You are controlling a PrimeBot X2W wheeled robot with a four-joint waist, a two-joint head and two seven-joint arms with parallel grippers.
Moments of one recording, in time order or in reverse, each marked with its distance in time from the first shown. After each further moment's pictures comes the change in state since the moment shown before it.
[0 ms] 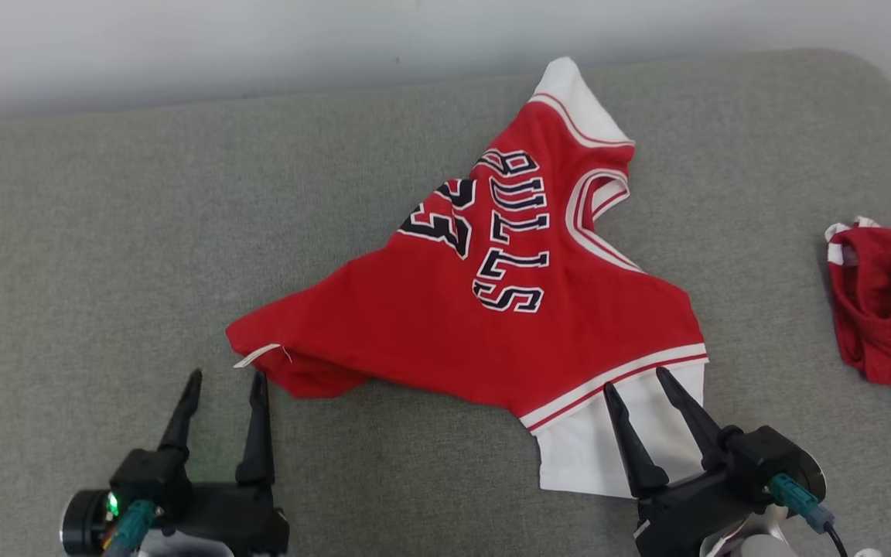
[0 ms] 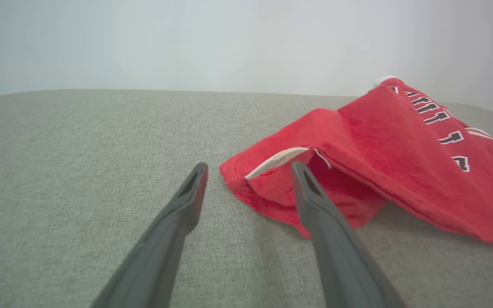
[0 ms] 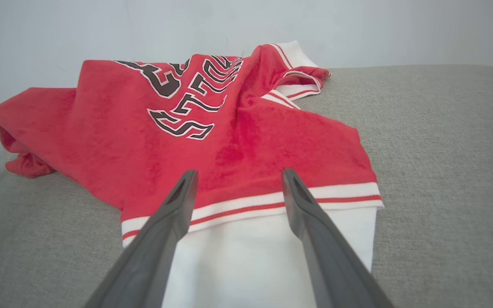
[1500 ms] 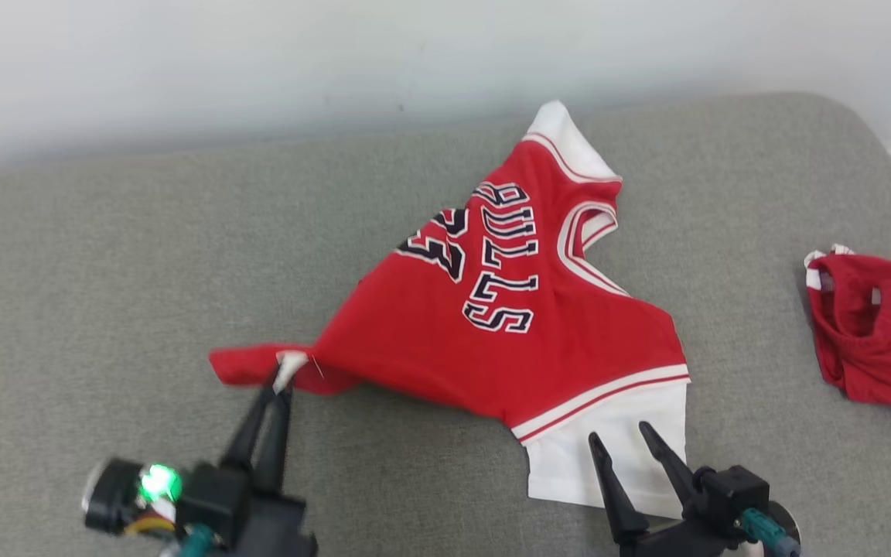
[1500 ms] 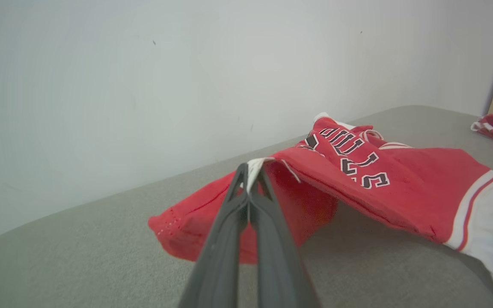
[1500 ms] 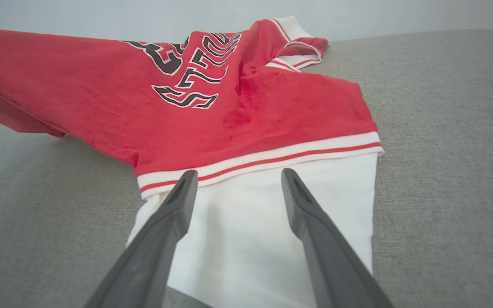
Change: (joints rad) left arm 0.020 0.052 -0.105 -0.184 0.191 -0.035 0.000; right arm 0.023 0.069 -0.009 0.119 0.000 0.000 0.000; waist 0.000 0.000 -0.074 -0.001
